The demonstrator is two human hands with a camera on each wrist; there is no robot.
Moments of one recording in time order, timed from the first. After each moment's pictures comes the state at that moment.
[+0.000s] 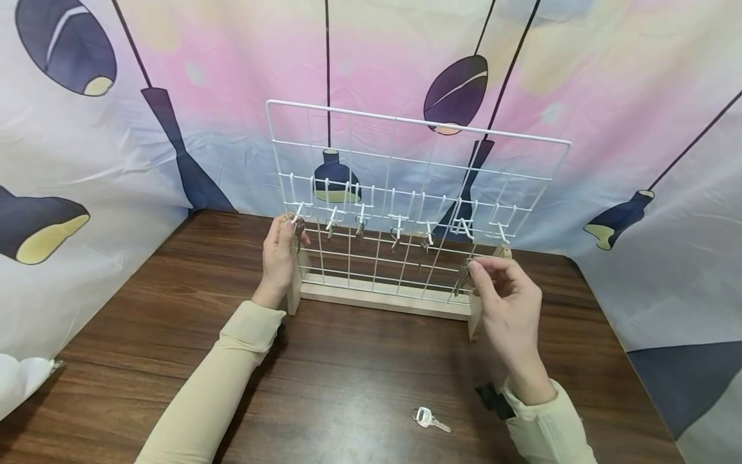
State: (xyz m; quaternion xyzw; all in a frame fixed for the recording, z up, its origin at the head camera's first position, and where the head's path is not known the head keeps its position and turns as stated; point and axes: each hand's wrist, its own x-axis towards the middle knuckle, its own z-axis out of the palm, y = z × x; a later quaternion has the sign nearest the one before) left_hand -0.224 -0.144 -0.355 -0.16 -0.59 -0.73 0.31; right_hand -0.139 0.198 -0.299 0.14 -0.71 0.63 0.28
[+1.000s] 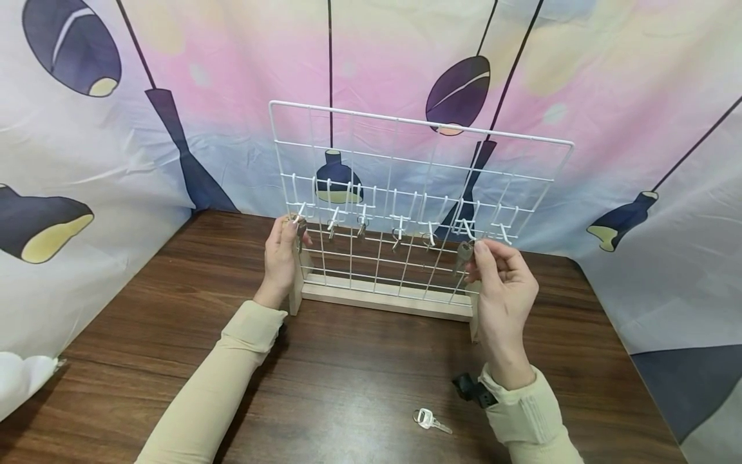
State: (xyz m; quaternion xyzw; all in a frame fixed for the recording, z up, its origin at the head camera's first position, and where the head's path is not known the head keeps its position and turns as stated) left_hand -0.225 -0.143 -0.356 -0.18 -0.58 -0.73 0.31; right_hand -0.150 0.168 -0.287 0.12 -0.50 0.81 0.29
